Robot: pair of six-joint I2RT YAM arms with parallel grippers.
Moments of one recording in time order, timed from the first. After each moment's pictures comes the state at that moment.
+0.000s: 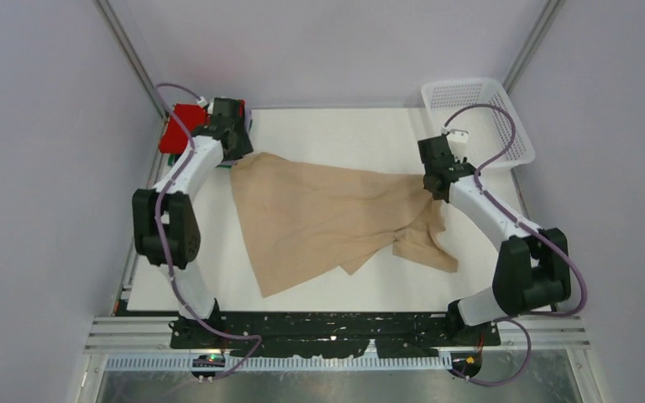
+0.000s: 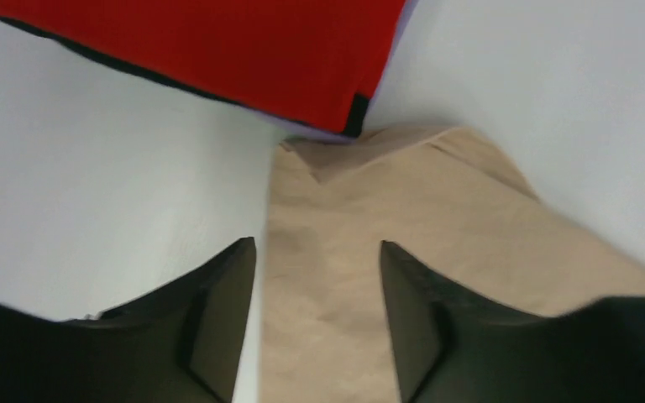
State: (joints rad) left arm -0.15 1.69 1.42 -0.56 -0.35 -0.42; right arm 0.26 1.37 1.03 -0.52 0.62 0.38
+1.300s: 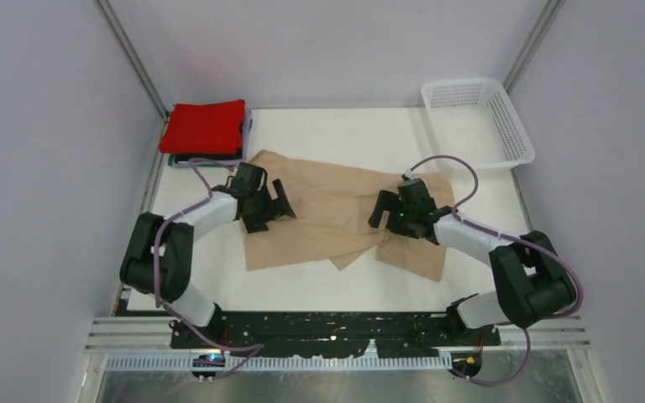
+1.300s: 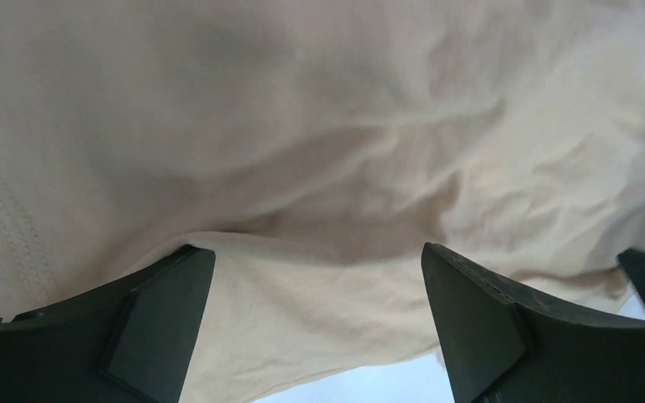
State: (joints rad) left arm -0.35 1.56 0.85 -0.34 0.14 -0.71; right arm 0.39 1.39 0.63 -0.15 -0.02 0.61
